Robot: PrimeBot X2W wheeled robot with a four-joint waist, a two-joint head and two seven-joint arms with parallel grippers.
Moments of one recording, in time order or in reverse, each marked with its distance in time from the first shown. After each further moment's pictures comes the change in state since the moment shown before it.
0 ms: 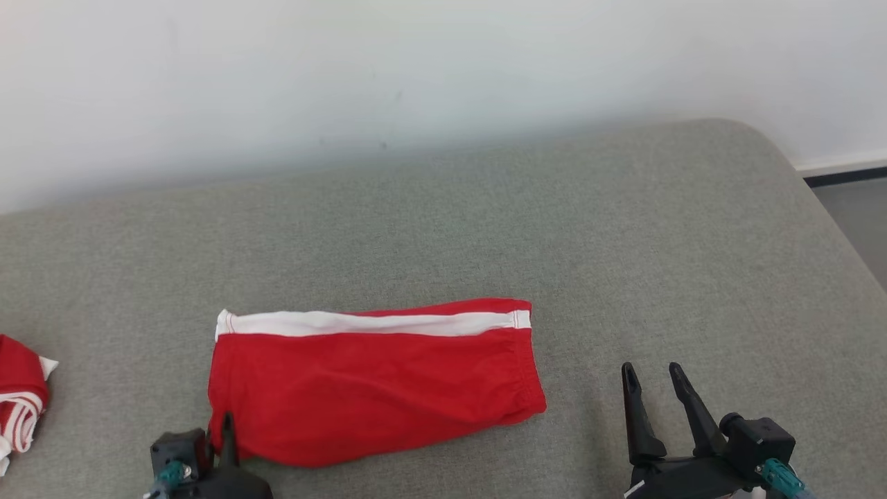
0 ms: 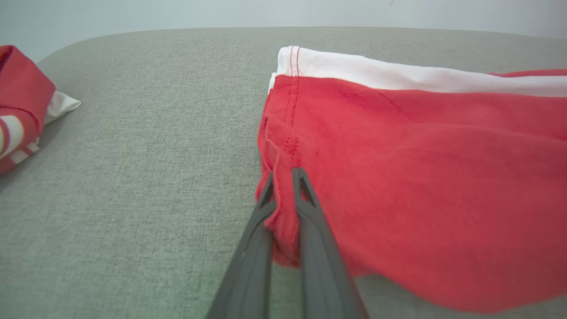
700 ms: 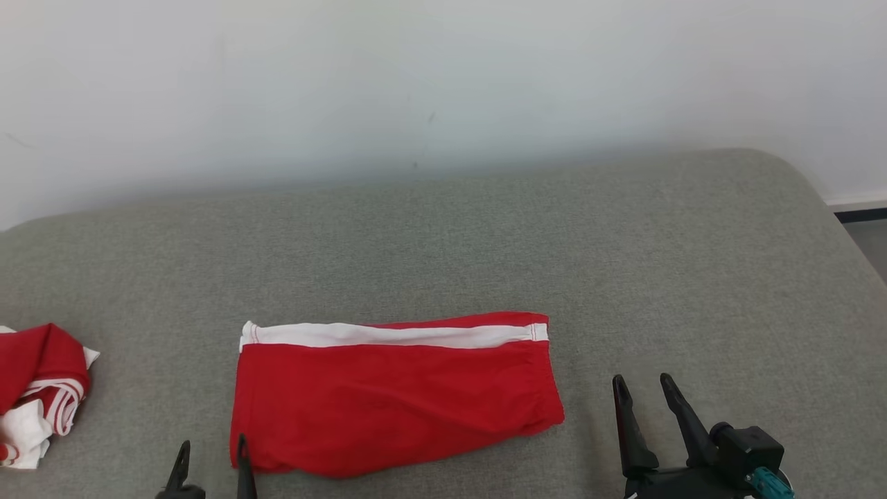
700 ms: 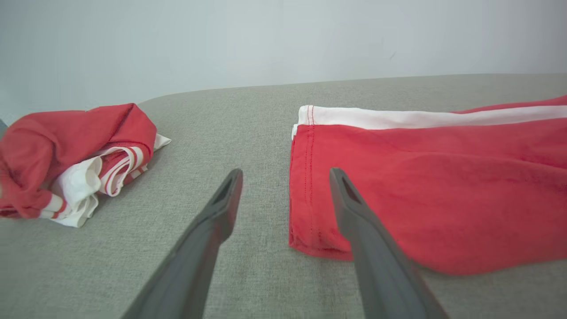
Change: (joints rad) left arm 0.288 -0.066 0.208 -0.392 0.295 -0.004 0.000; right arm 0.019 0.000 0.020 0.006 -0.020 0.000 0.000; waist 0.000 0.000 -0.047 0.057
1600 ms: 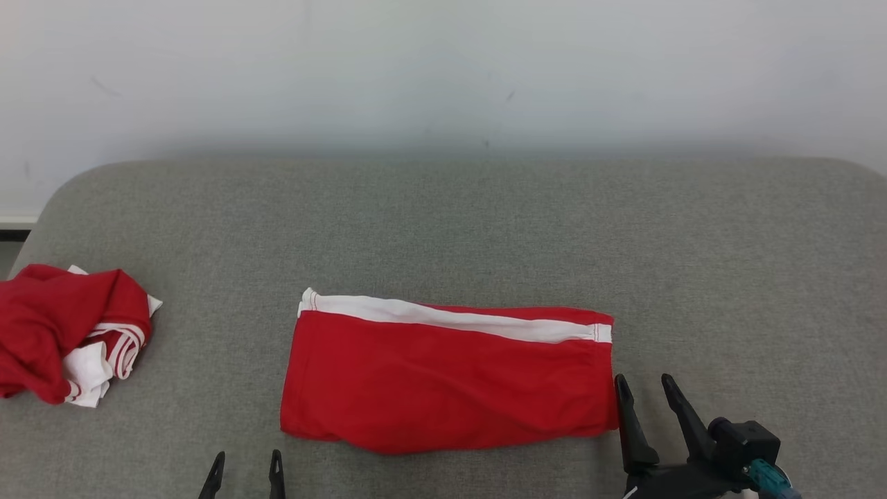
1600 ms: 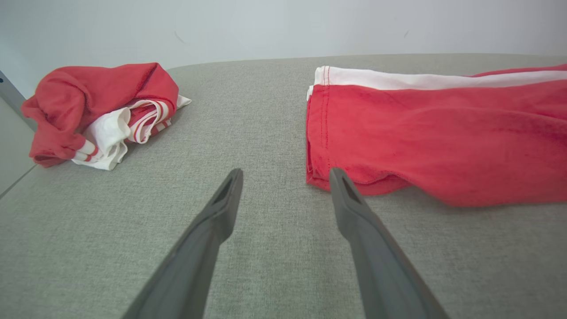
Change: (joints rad) left arm 0.073 -0.075 0.048 -0.058 0.117 -0.102 0.000; right arm -0.027 0.000 -0.009 0.068 -0.001 0.000 0.000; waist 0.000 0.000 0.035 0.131
